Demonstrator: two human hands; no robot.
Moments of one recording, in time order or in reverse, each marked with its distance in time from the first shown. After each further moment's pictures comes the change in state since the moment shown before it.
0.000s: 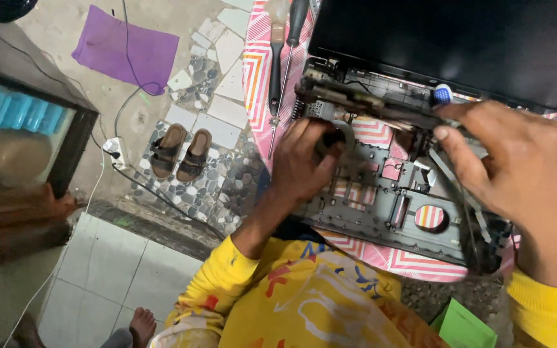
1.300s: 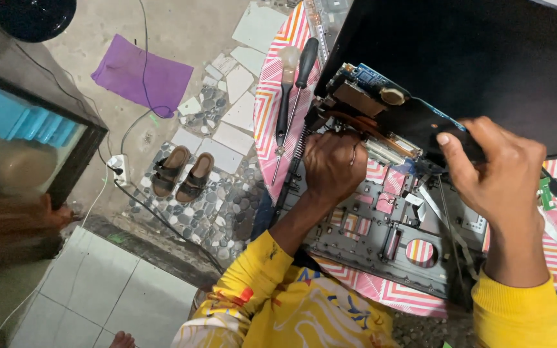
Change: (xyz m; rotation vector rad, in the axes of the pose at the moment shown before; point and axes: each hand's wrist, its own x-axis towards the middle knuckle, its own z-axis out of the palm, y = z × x) left_hand 0.044 0.008 0.059 0.158 0.278 0.050; right_hand 0.022 0.021 0.020 0.276 0.191 0.137
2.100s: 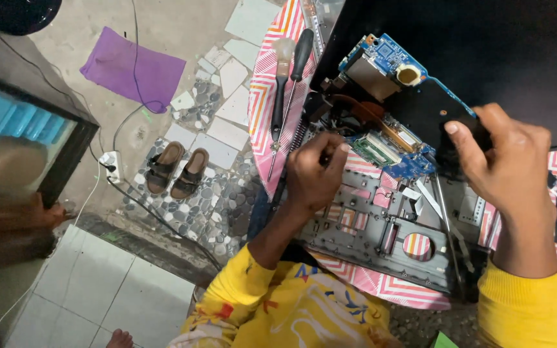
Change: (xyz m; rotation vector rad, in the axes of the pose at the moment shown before) left_hand -0.002 0.011 -0.047 -0.247 -0.090 -0.278; right_hand -0.004 0.020 0.000 -0.026 -0.078 0.077
